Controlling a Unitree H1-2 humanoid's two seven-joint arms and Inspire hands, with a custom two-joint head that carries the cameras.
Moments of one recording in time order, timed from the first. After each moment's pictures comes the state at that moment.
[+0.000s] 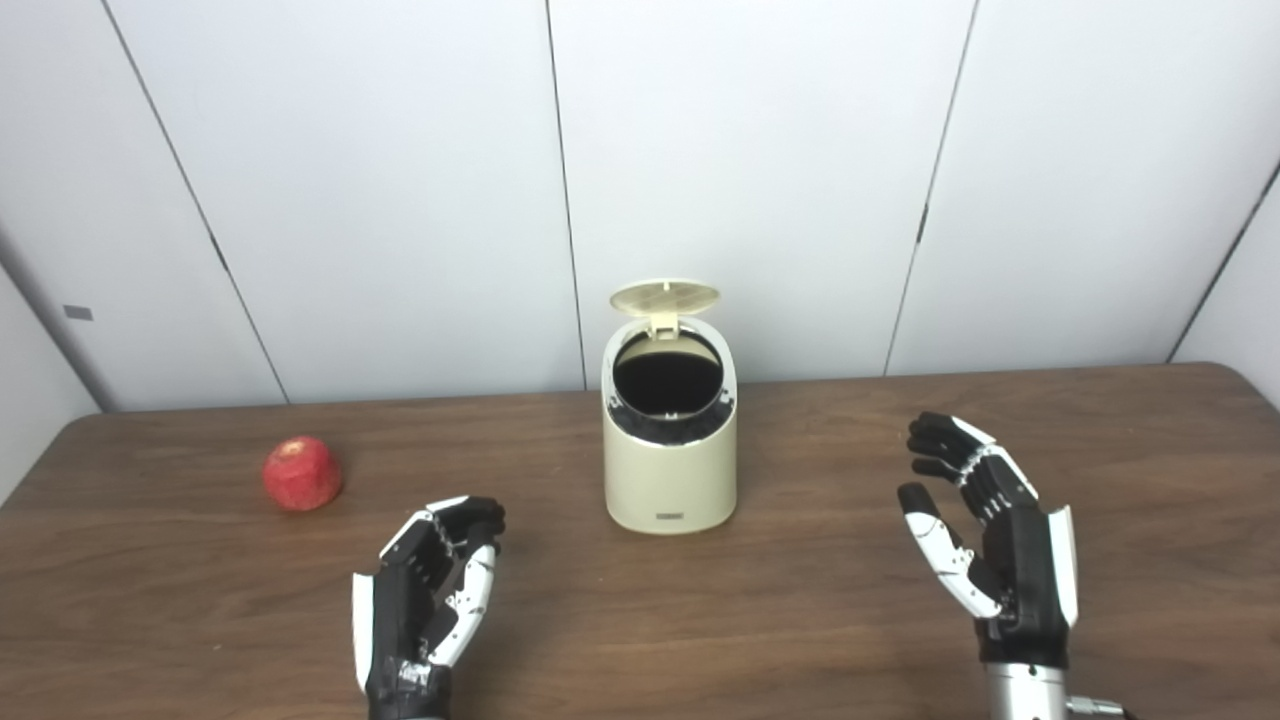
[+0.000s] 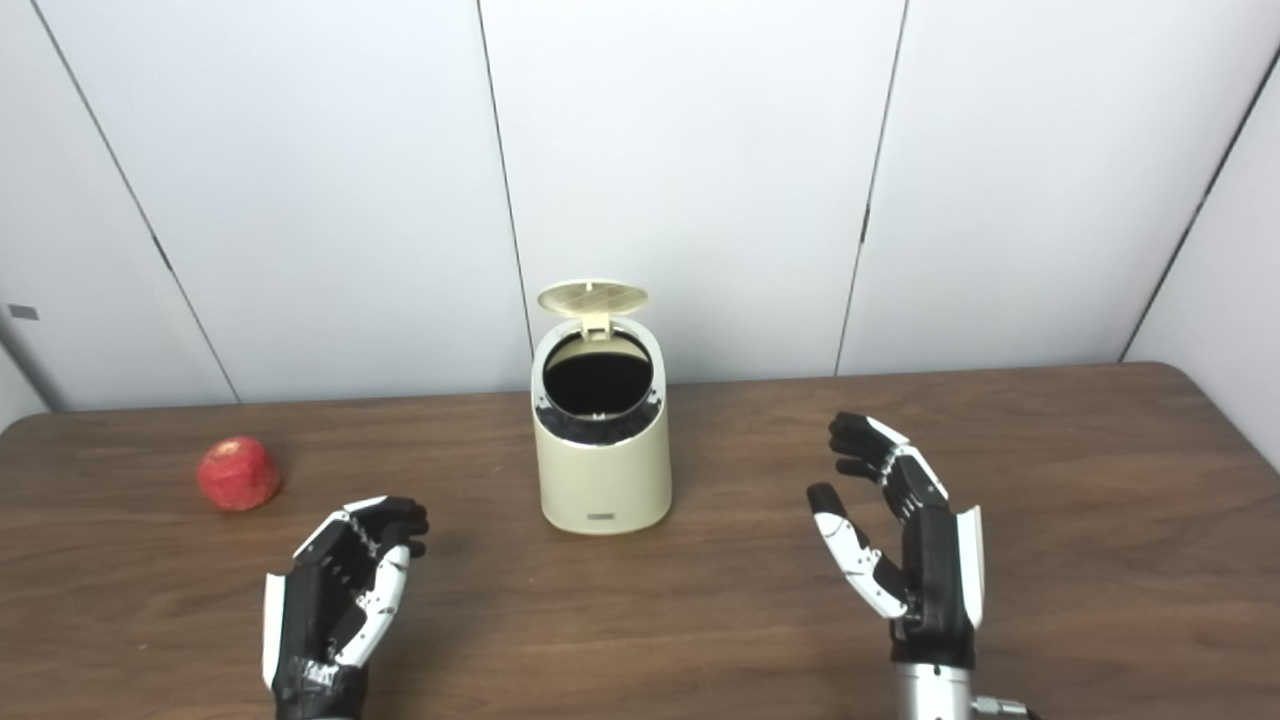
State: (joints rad) left arm -0.01 -0.08 0.02 0.00 0.10 -0.34 0.18; right arm -0.08 -0.09 0.02 0.00 -0.19 -0.43 -0.37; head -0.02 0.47
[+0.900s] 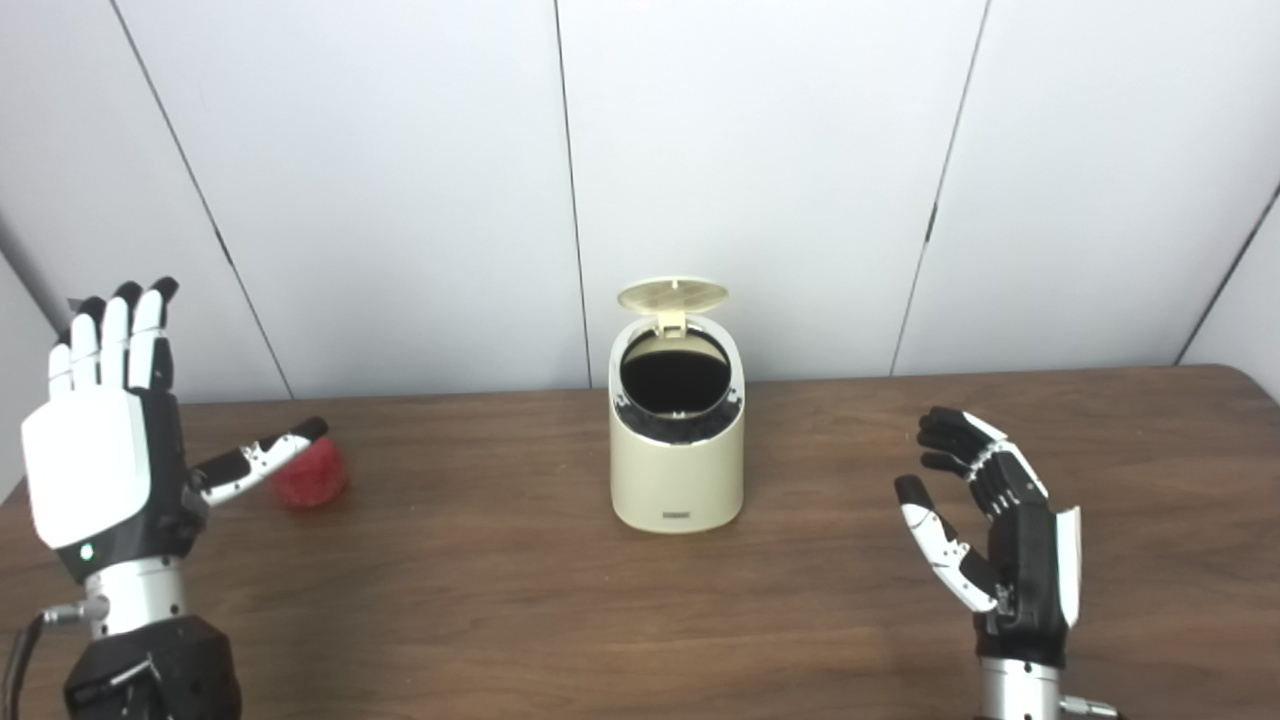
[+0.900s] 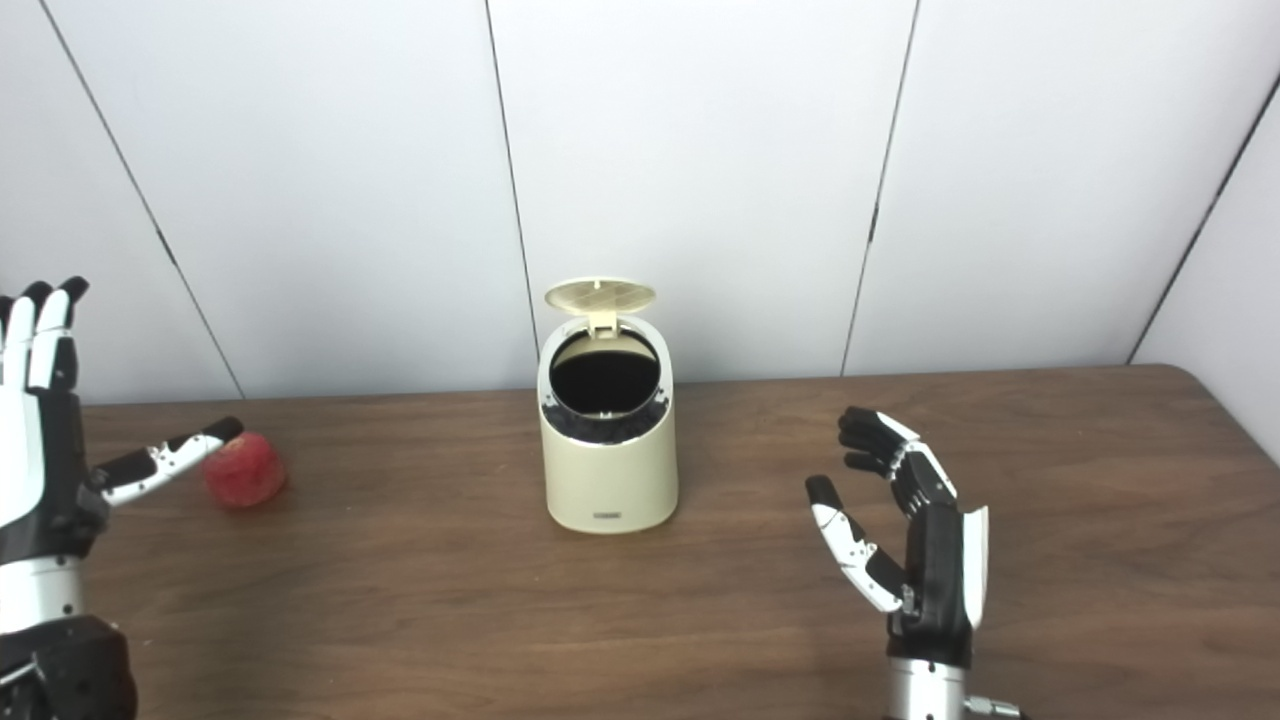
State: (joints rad) left arm -0.27 0.29 0.20 -0.19 0.95 0.18 0.21; right arm -0.09 -0.06 0.02 0.01 -0.22 -0.43 -0.43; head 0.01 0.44
